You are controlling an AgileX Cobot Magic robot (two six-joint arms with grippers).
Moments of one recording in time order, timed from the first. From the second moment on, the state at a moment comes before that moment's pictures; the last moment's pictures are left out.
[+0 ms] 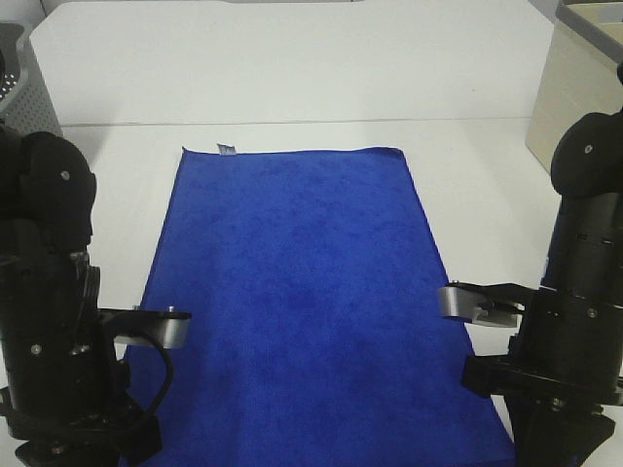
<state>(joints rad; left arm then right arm) -0.50 1.88 -0.86 -0.49 1.17 0.32 0.31 1.84 -0.78 0.43 1.21 -0.30</state>
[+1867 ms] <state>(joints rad) -0.50 1.98 -0.92 -0.48 1.20 0.33 0.31 2.04 -0.75 0.50 1.21 -0.33</state>
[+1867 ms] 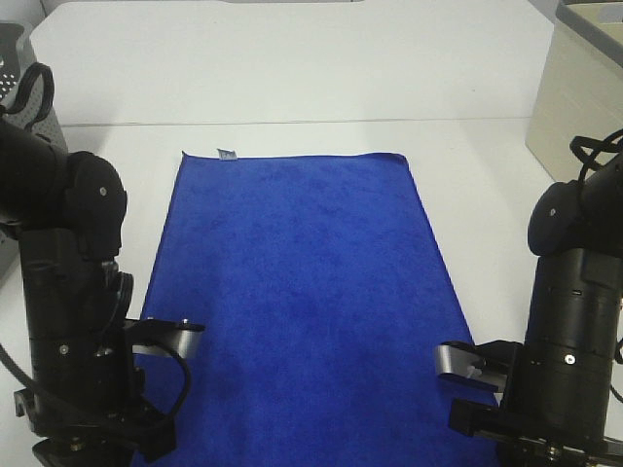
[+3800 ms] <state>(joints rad) -0.47 1.85 -1.29 -0.29 1.21 0.05 0.30 1.76 -1.33 0.18 1.22 -0.02</state>
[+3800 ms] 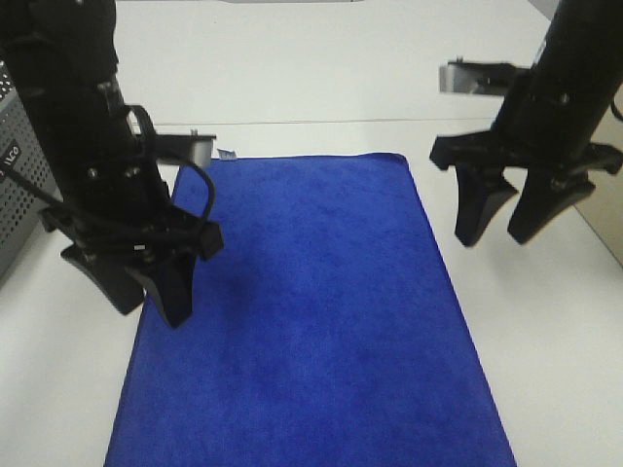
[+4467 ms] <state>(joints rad) -0.14 2.14 -1.84 -0.26 1.22 0.06 0.08 2.16 -2.01 0.37 1.22 -0.14</state>
